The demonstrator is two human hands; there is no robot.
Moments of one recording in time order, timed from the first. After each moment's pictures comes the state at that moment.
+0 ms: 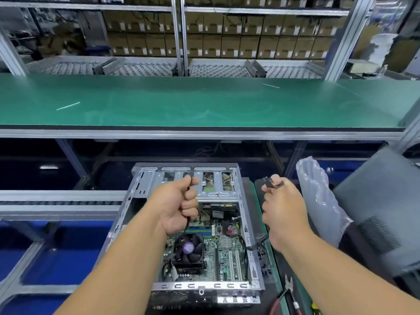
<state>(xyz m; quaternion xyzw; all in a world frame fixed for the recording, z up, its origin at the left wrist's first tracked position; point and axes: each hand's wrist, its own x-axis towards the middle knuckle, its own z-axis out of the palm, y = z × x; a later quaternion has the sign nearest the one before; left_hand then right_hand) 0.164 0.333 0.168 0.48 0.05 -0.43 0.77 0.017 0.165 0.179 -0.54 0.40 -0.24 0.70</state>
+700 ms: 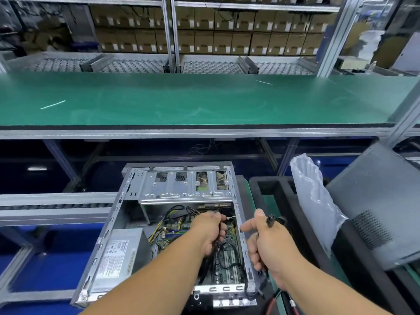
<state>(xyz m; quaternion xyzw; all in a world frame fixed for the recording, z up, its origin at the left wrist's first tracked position) 0.125 0.253 0.054 0.67 0.05 -0.41 0.61 -0.020 0.184 0.134 -0.62 0.41 -0.07 0.66</state>
